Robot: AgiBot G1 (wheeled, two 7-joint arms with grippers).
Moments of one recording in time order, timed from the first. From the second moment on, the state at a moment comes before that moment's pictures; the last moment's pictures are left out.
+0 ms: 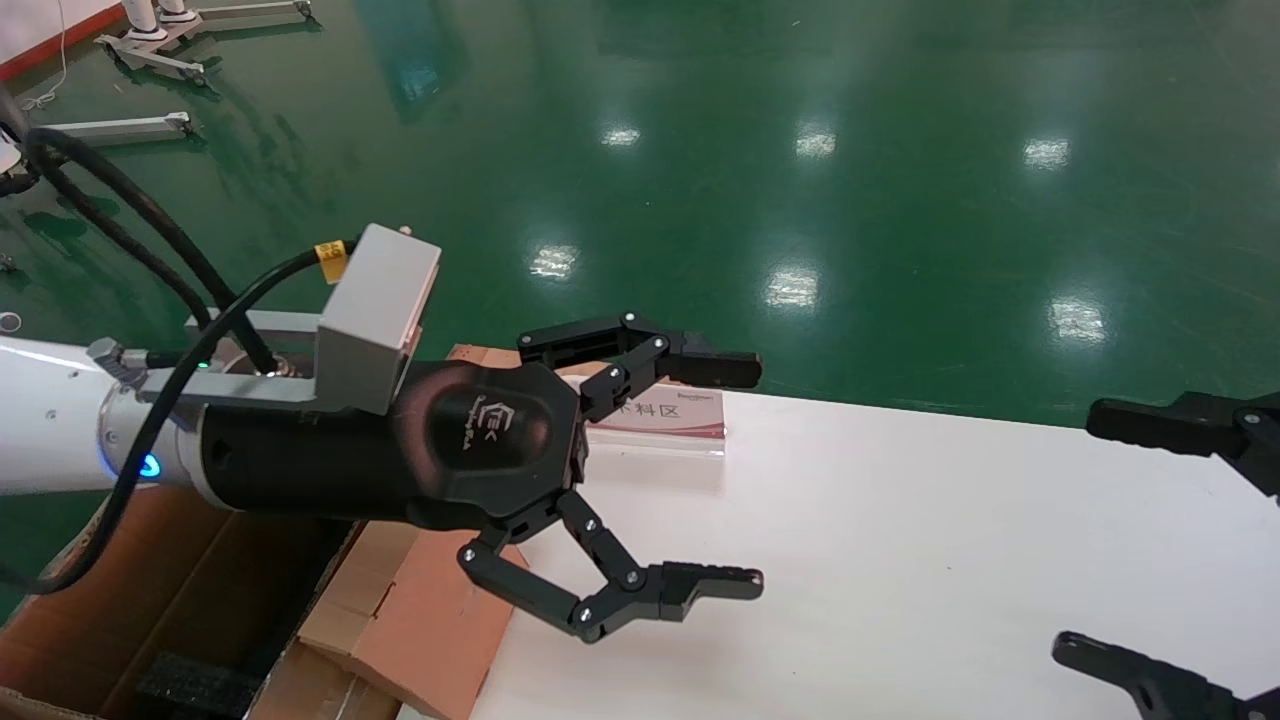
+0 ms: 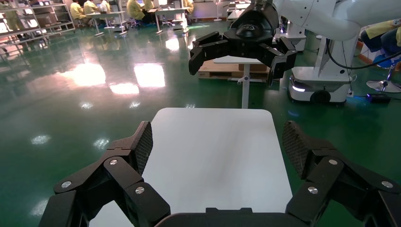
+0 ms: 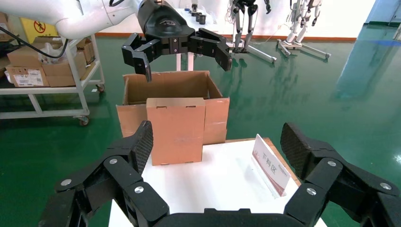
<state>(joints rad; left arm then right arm) -1.07 0.61 0.28 -1.28 0.73 1.50 -0.19 1.07 -0.61 -0.28 1.28 -0.73 -1.50 0.19</state>
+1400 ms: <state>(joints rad) -1.73 0.62 0.88 -1.35 1.52 1.58 -0.84 1.08 -0.61 -0.28 1.28 -0.73 -1.50 0.19</state>
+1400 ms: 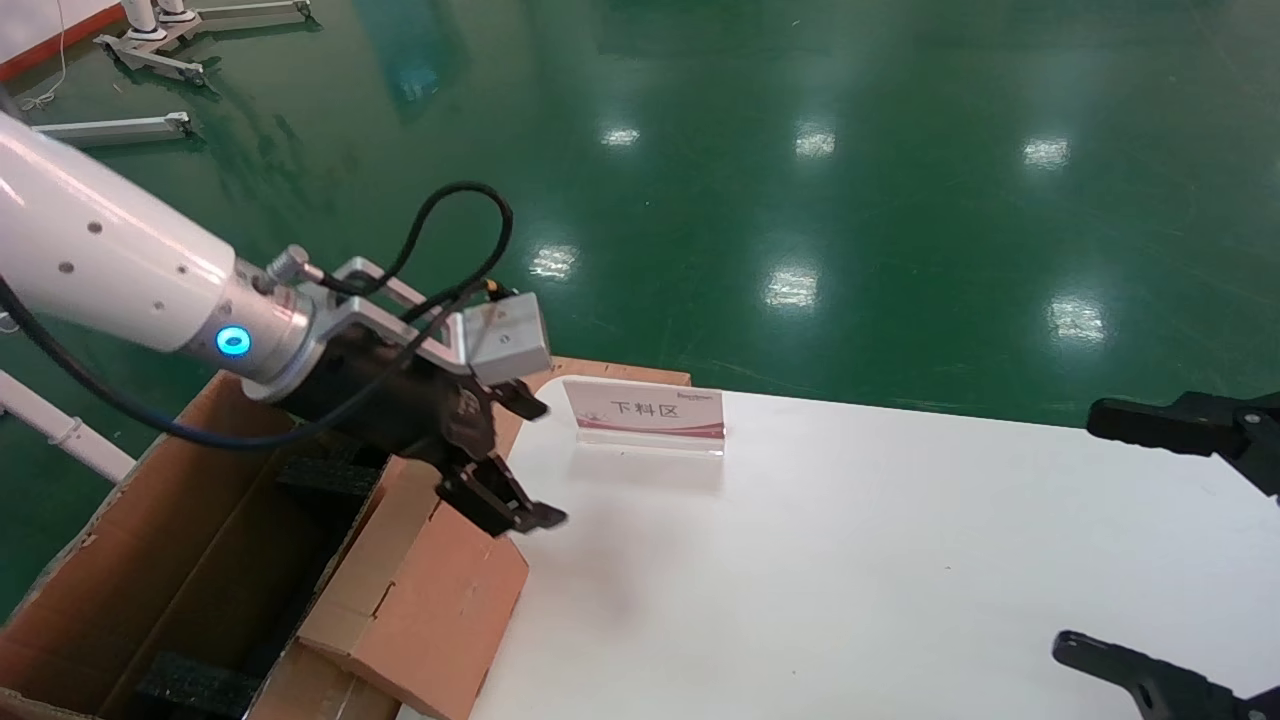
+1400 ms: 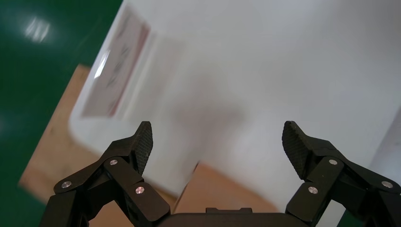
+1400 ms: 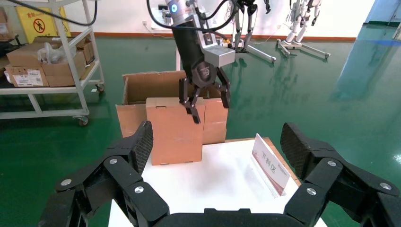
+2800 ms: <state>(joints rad) -2.21 0.72 1.73 -1.36 1.56 1.53 -1.38 1.08 -0.61 -0.28 1.28 -0.73 -1.49 0.18</state>
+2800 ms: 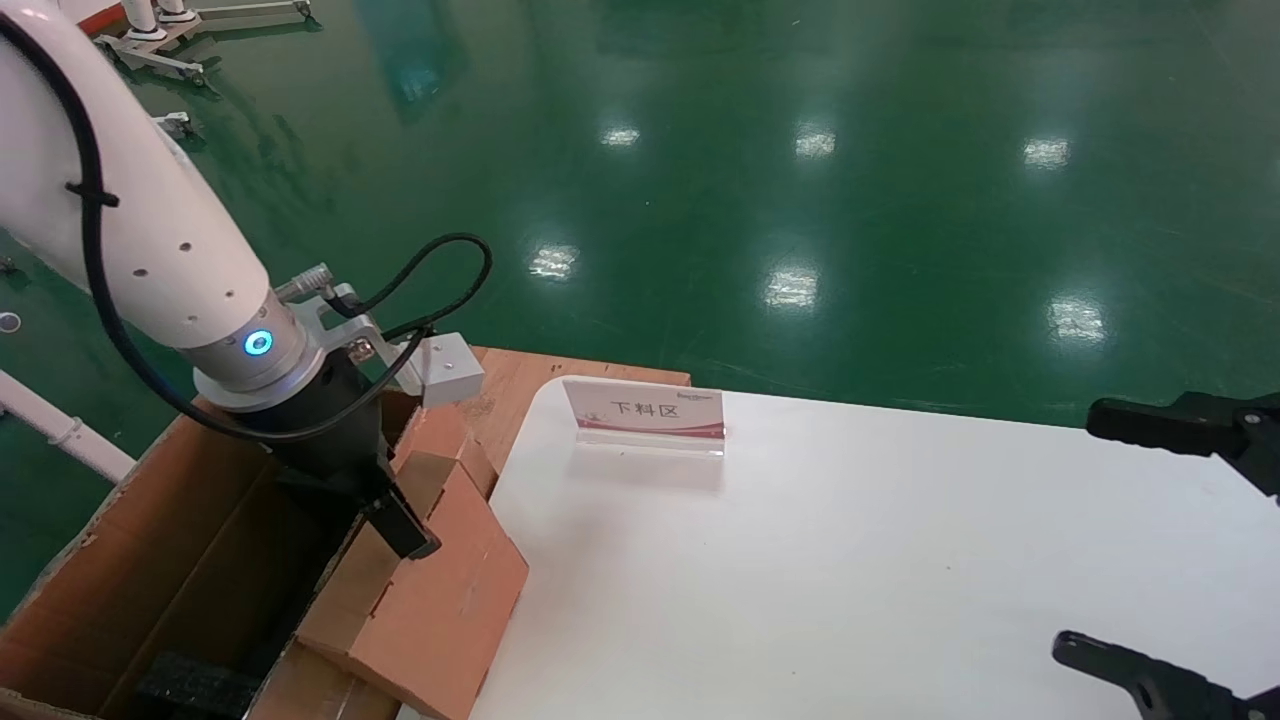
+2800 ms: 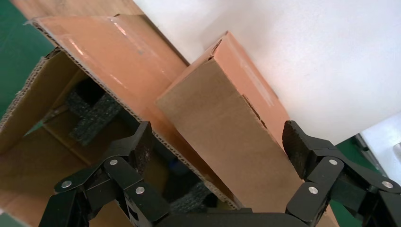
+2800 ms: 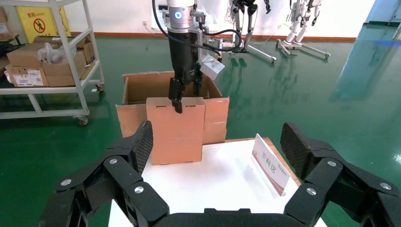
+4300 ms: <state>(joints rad) -2.19 0.69 1.77 -1.36 1.49 1.49 -1.35 1.08 -0.61 -0.29 1.28 -0.73 -1.49 0.18</state>
